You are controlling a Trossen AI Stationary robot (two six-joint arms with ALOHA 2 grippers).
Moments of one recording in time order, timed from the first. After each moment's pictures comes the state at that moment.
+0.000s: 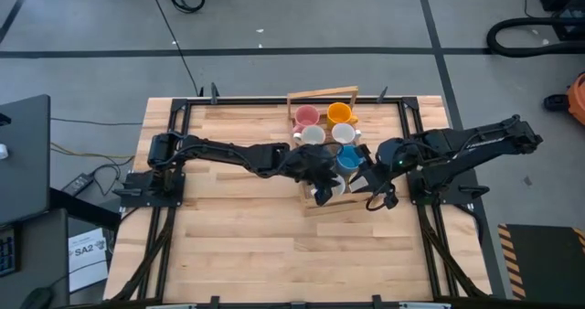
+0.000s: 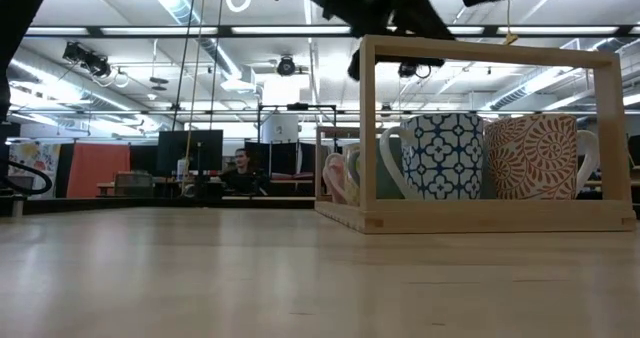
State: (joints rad) left arm -0.04 1.96 1.58 -0.15 0.00 -0.40; right arm 0.18 1.00 0.95 -0.66 -0.10 -0.36
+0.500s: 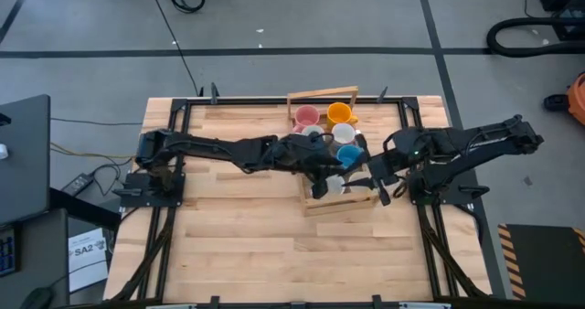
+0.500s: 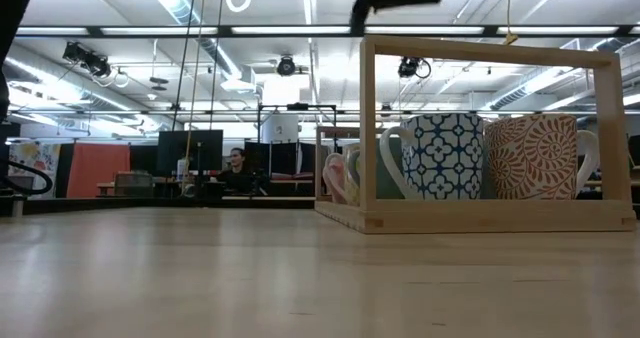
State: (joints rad) left arm -0.04 1.87 1.58 -0.04 -0.08 -0.17; right arm 0.18 0.97 0.95 -0.29 -0.10 -0.36
